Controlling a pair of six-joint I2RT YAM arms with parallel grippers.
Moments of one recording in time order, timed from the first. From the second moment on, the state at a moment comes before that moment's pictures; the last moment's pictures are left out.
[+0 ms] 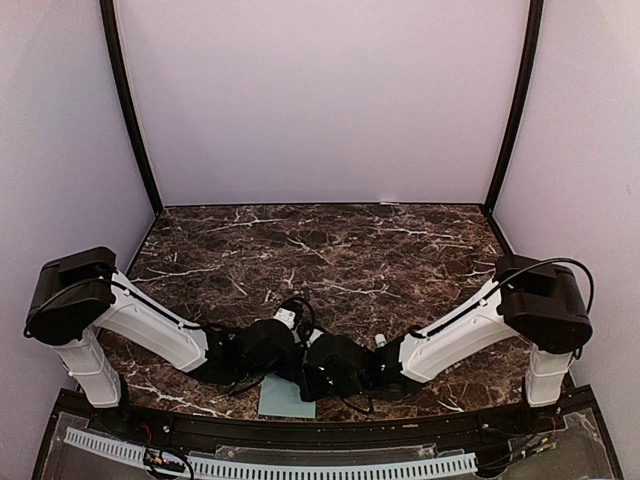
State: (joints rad) left arm -1.19 1.74 0.66 0.29 -0.36 -0.63; right arm 1.36 1.94 0.94 0.25 0.18 0.84
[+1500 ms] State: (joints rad) left arm -1.22 1.68 0.67 0.17 -0.30 -0.62; right arm 1.33 1.85 0.80 0.31 0.17 0.82
